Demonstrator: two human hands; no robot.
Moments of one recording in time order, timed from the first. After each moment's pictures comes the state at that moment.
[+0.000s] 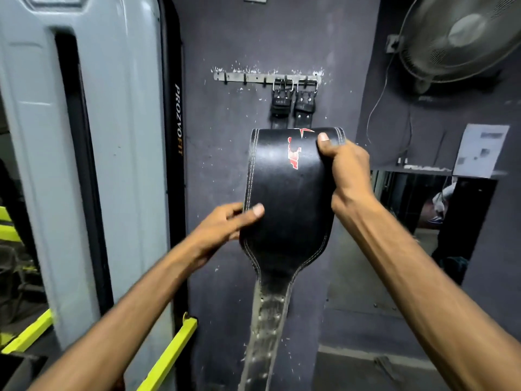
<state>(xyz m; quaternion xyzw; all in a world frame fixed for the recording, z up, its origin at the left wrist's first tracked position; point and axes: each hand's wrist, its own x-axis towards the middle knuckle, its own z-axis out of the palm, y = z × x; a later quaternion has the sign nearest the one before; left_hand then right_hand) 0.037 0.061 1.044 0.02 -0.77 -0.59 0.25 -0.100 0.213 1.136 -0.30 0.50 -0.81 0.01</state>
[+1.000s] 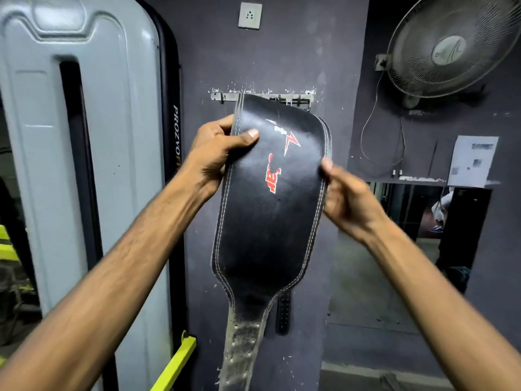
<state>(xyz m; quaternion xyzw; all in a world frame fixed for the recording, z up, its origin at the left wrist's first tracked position) 0.032 0.072 1.180 -0.09 -0.68 -0.59 0.43 -0.123 0.249 1.130 -0.45 0.47 -0.72 0.23</state>
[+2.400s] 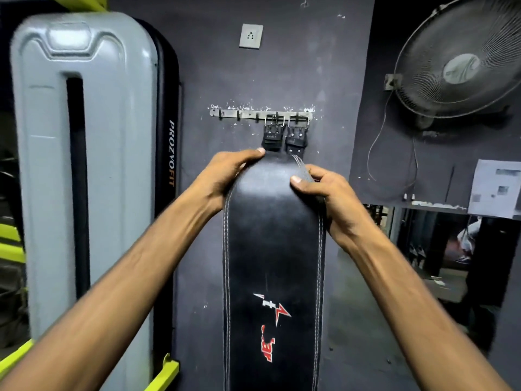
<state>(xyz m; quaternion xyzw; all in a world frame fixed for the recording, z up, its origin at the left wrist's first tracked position) -0.063 0.102 1.186 0.04 -0.63 -0.69 0.36 -0.195 0.252 1.158 -0.52 0.50 -0.68 0.15</state>
